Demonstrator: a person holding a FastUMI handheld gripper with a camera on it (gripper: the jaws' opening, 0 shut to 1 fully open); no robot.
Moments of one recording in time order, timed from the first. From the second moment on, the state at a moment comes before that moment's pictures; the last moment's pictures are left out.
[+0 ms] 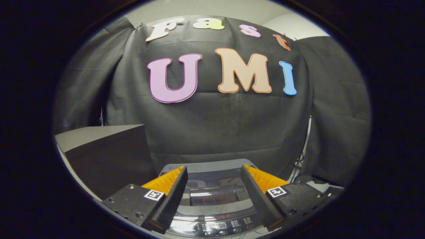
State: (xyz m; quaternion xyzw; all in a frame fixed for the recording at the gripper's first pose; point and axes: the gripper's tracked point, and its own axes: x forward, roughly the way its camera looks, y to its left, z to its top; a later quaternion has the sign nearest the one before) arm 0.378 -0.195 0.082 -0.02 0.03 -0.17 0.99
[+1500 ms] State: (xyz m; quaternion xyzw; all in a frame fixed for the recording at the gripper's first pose) arm 0.306 -0.132 0.132 0.01 -0.05 -0.08 1.00
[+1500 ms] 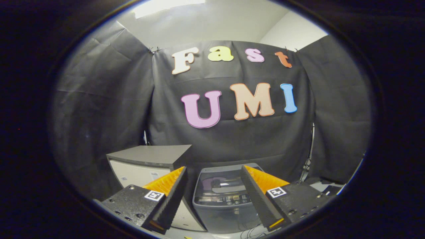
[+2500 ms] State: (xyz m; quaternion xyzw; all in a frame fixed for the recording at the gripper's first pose) arm 0.285 -0.108 0.114 -0.02 -0.07 -0.05 1.00
